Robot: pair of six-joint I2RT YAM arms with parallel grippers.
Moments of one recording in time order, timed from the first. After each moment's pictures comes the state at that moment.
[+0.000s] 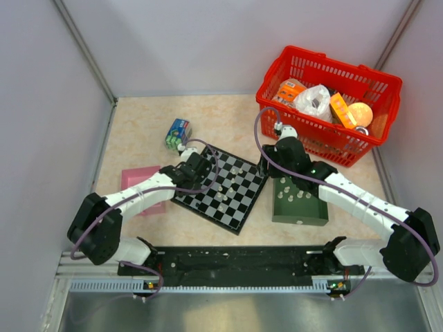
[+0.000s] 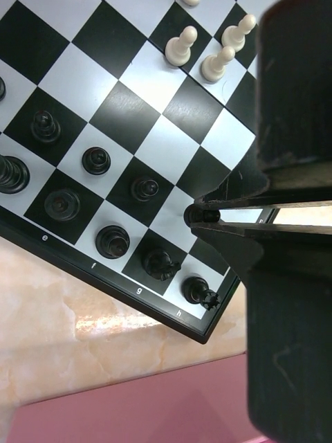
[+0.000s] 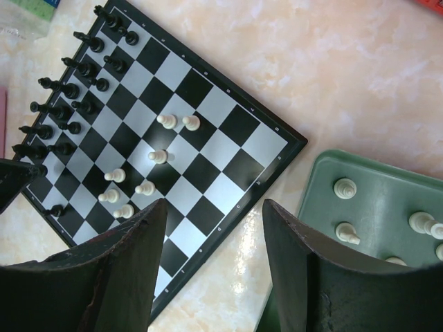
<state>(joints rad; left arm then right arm) -0.66 1.39 0.85 -0.55 -0.39 -0.66 0.67 1.22 0.91 -0.34 0.18 0.50</state>
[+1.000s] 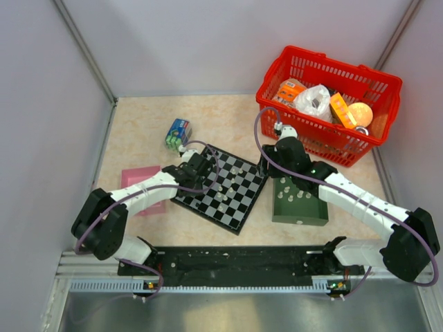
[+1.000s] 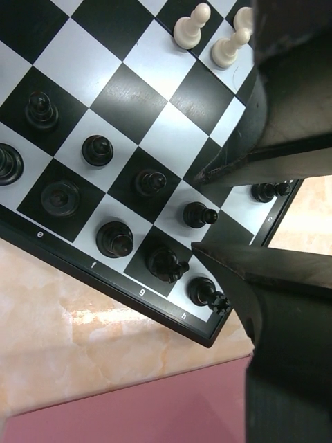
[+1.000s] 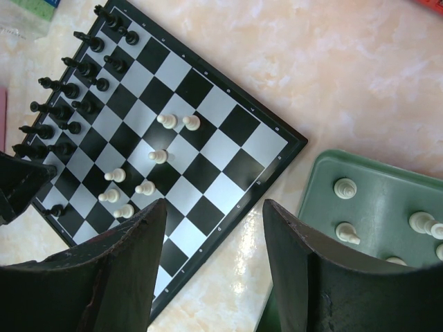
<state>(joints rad) -0.65 1.45 0.84 -0.53 -0.39 -0.66 0.67 1.22 0.91 -0.34 0.18 0.50</state>
